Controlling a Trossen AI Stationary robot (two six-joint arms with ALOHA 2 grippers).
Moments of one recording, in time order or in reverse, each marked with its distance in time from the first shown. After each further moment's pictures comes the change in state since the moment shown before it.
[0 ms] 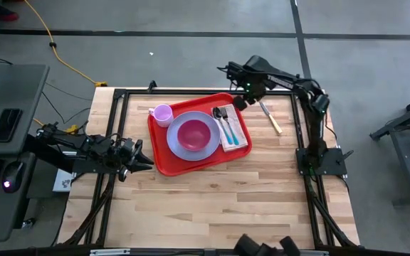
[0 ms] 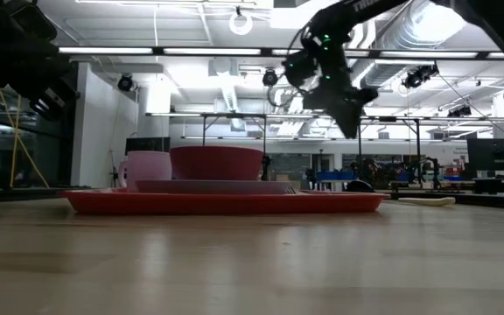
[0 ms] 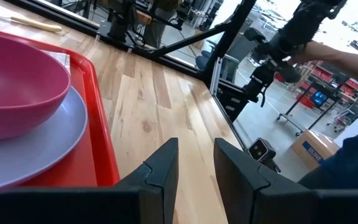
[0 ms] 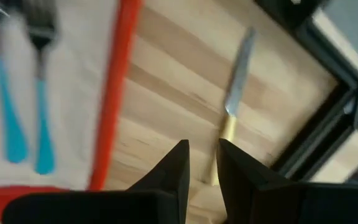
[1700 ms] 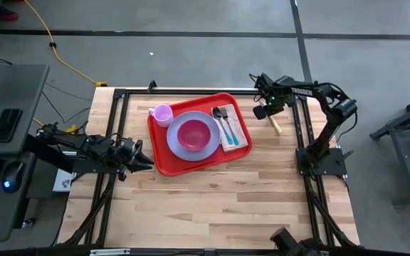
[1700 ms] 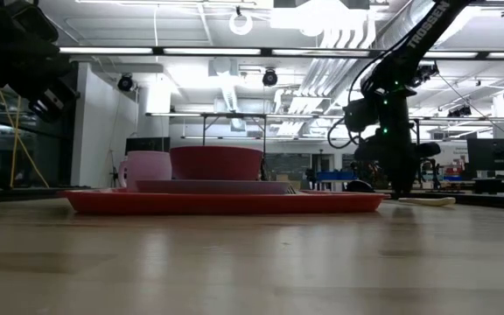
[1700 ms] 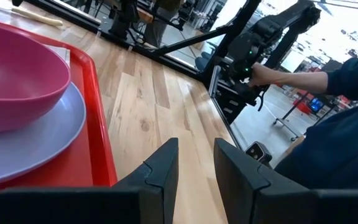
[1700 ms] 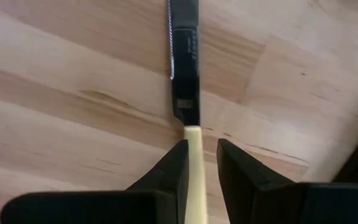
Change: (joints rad) left arm 0.000 0.000 0.000 0.000 -0.005 -0.044; right arm -0.284 -0.271 -0.816 0.687 -0.091 -0.110
